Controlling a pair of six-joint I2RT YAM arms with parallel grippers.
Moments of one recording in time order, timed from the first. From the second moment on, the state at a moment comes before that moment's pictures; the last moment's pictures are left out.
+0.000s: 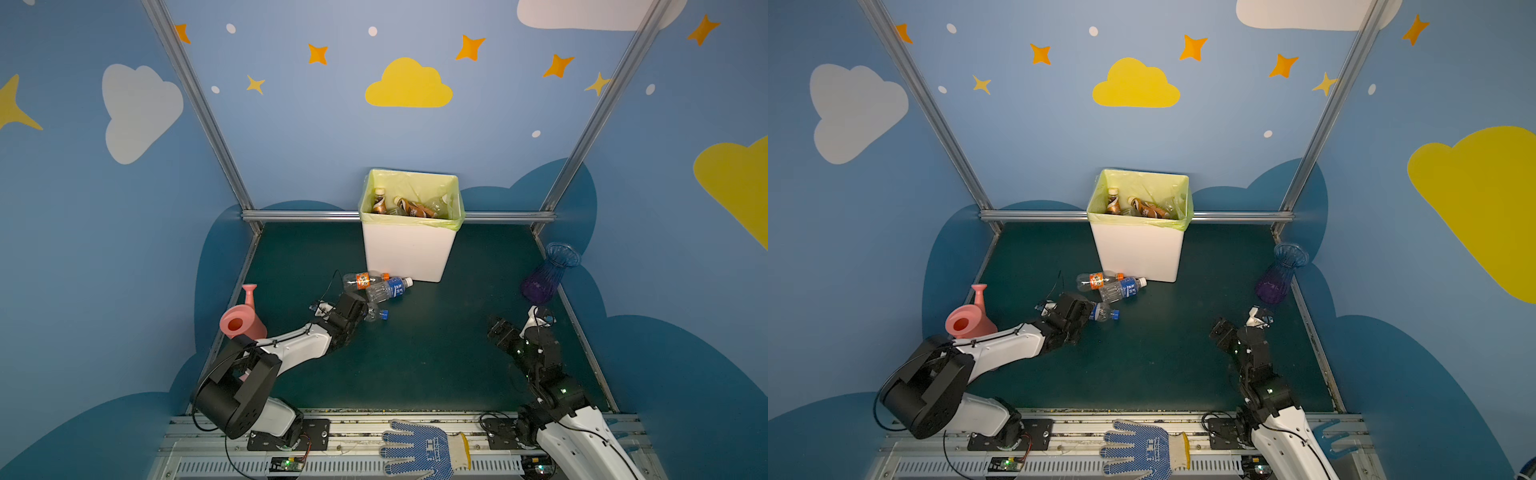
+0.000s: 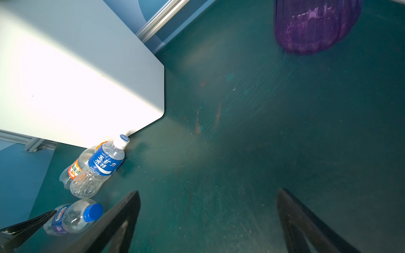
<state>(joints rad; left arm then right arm) -0.54 1.46 0.62 -0.06 -0.31 -1.57 0.33 0.43 0.31 -0.38 0.21 0.73</state>
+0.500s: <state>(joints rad) -0.54 1.57 0.69 0.02 -0.32 -1.61 0.29 0.48 0.31 -0.38 0.19 0.72</state>
